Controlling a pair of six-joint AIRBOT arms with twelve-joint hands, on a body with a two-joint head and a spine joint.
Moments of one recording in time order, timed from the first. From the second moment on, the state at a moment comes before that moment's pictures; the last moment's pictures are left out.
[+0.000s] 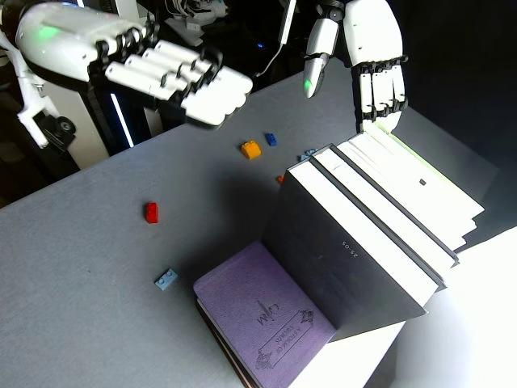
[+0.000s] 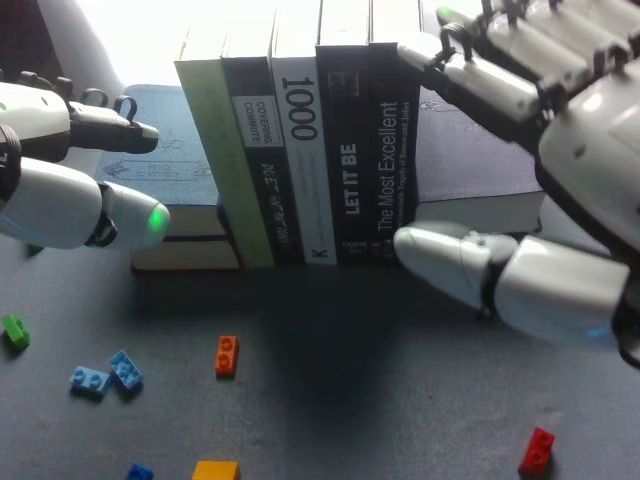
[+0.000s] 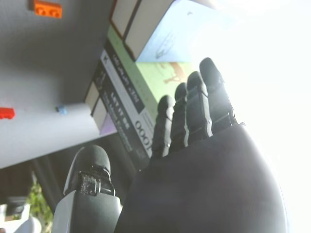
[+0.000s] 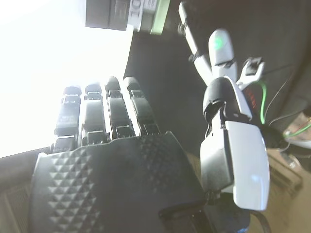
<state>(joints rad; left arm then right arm) -0.12 -0.56 0.72 0.50 0.56 0.42 -0.24 -0.73 0.35 0.70 0.90 -1.96</state>
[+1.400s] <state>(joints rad) -0.12 -0.56 0.72 0.50 0.56 0.42 -0.12 -1.11 0.75 0.72 0.90 -2.07</state>
